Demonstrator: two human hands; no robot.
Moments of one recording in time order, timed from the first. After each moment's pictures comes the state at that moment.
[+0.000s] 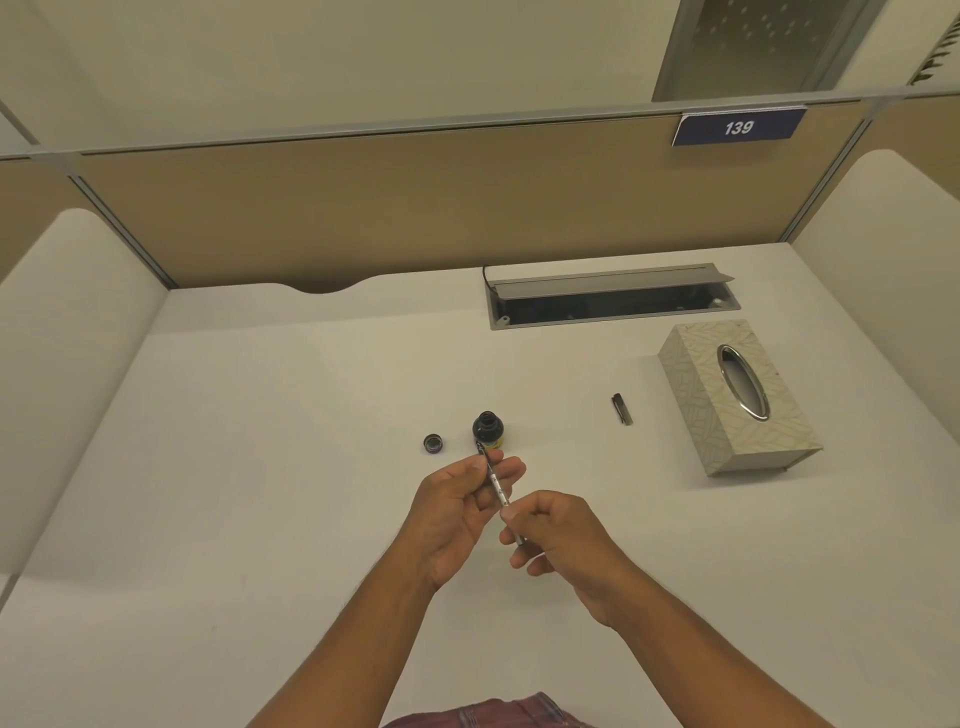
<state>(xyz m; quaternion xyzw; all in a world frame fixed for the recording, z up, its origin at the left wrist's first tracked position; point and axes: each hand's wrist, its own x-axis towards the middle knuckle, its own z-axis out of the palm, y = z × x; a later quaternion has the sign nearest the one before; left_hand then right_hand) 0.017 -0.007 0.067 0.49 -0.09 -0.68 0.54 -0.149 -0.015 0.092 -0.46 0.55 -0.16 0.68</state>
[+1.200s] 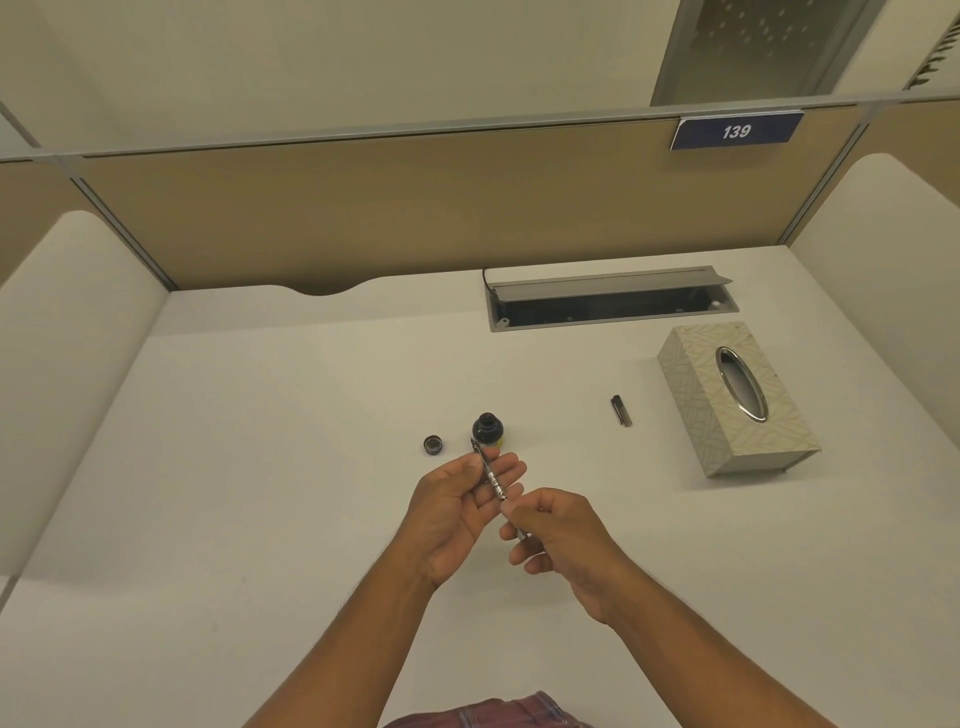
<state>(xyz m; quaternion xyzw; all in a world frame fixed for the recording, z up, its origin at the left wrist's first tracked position) 0.017 -0.006 0.073 0.46 -0.07 -0.68 0.56 -0.146 -0.017 0.091 -0.43 0.57 -0.18 0.68</state>
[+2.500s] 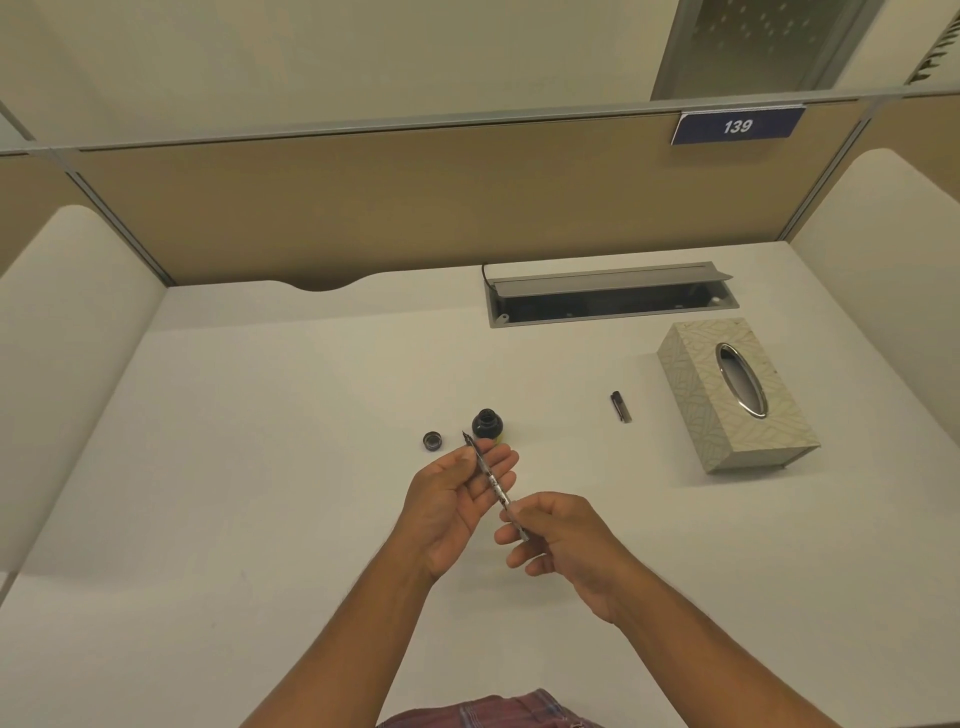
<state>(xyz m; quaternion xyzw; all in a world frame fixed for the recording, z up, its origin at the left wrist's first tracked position) 0.020 -0.008 0.071 0.45 -0.06 -0.68 0.58 -0.152 -0.016 0.086 -0.43 0.55 -0.16 0.70</state>
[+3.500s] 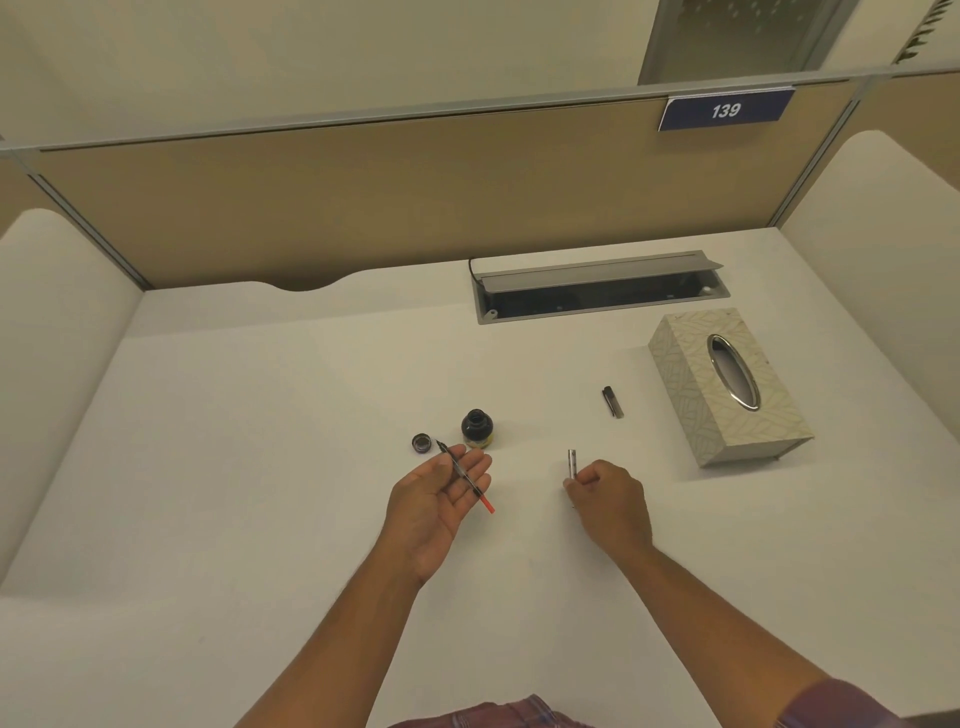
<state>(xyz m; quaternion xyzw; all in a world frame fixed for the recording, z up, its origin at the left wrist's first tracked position) 0.029 -0.016 0.046 0.49 -0.02 -0.64 0.59 -0.195 -0.075 0.008 -0.54 0.74 -0.16 0.37</state>
